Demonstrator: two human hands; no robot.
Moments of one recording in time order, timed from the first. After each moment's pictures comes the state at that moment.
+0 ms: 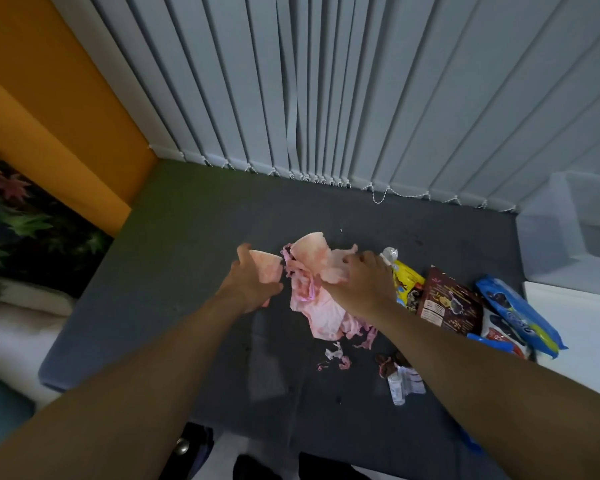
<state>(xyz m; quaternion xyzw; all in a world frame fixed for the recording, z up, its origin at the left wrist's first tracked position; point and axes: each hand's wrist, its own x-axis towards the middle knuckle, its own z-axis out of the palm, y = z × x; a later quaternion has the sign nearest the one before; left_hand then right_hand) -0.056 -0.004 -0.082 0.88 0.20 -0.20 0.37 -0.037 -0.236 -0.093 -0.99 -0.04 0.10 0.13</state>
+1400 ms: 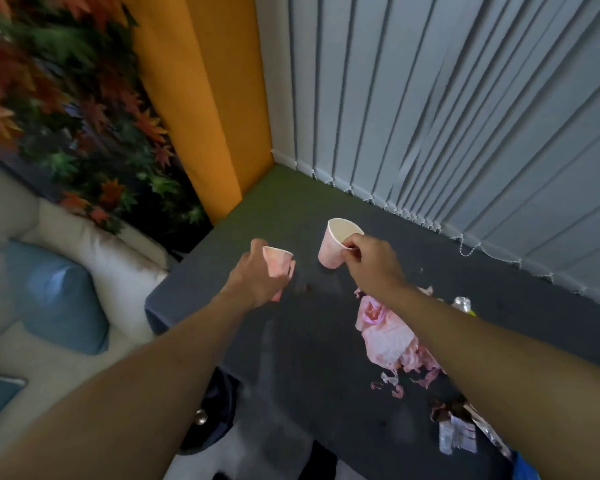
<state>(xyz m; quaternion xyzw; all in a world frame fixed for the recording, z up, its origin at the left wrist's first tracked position) -0.135 0.096 -0.012 0.87 0.32 -0.08 0.37 -0.018 -0.105 -0.019 -0.92 -0.25 0.05 0.30</state>
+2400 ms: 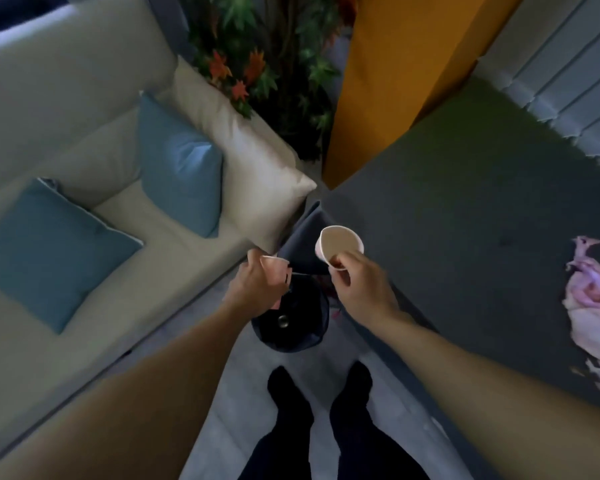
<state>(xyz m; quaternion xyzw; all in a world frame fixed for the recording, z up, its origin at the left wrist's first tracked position) -0.439 0.316 -0.147 0.77 0.48 -0.12 0.41 -0.303 0.154 -0.131 -0.86 -0.39 0.17 0.26</state>
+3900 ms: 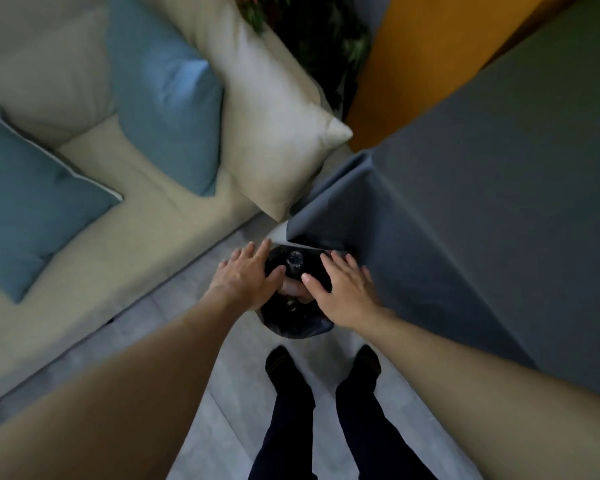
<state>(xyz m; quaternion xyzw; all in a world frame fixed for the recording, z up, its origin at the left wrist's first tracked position) -0.463 0.360 -0.298 0.84 0.38 -0.27 0.27 -0.334 0.205 -0.288 -0.85 -0.37 0.37 0.02</state>
